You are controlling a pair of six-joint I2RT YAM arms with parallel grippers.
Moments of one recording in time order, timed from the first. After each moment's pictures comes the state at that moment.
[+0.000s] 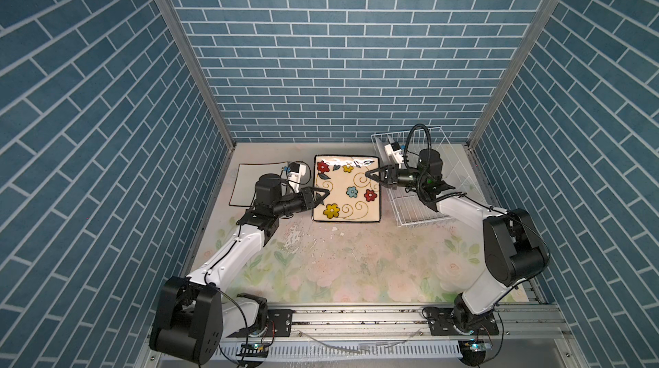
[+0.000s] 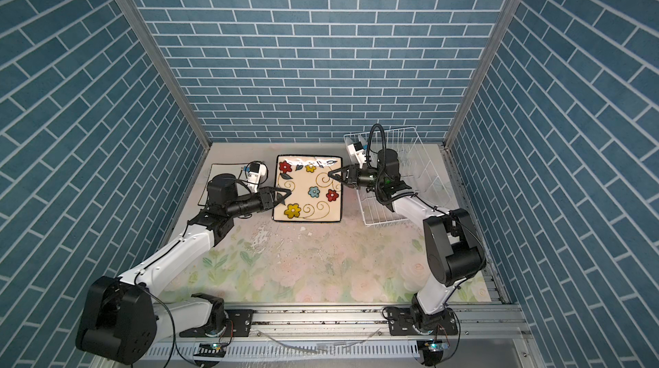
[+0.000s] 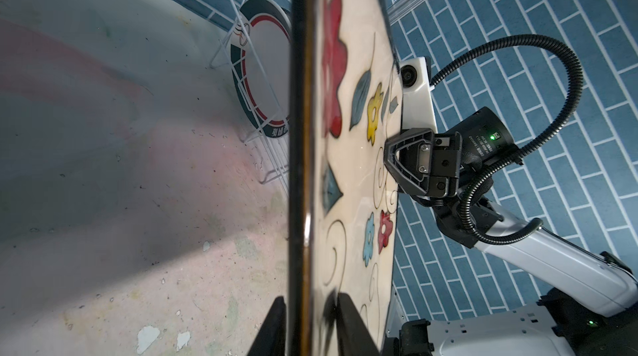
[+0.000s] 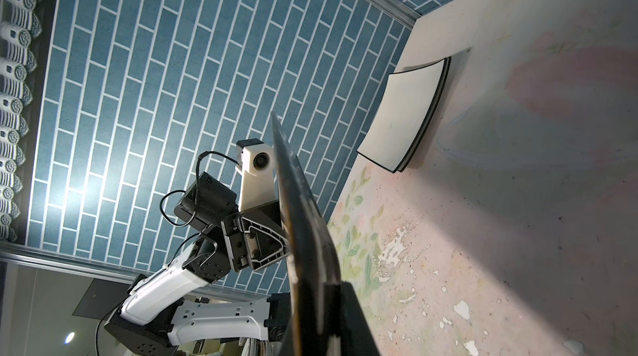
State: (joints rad) left arm -0.25 1.22 0.71 0.16 0.78 -0.73; right arm 0.38 1.68 1.05 0.50 -1.08 0.98
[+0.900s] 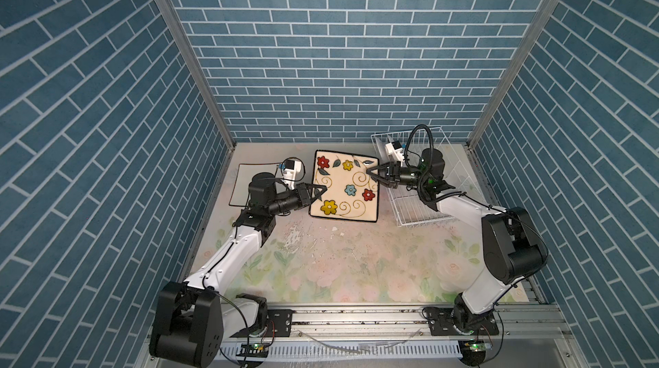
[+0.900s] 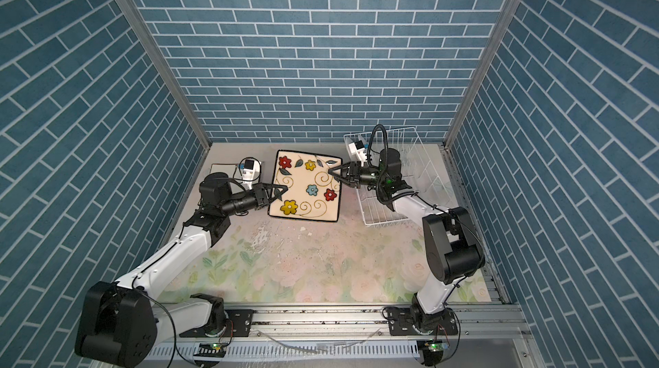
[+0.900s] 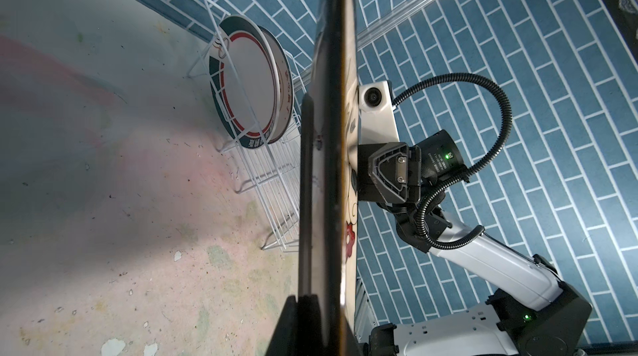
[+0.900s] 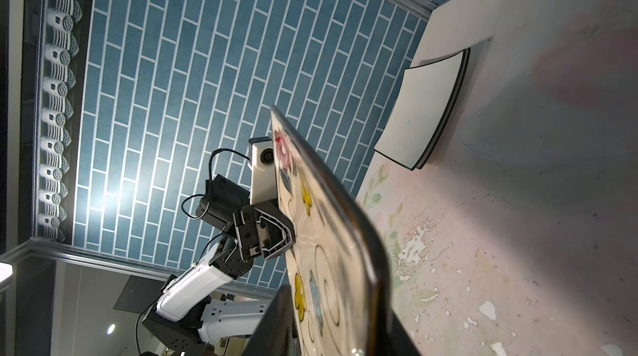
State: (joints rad) left arm -0.19 1.19 0.70 0.24 0.84 -0.87; right arm 0.36 1.69 1.05 0.57 -1.12 1.10
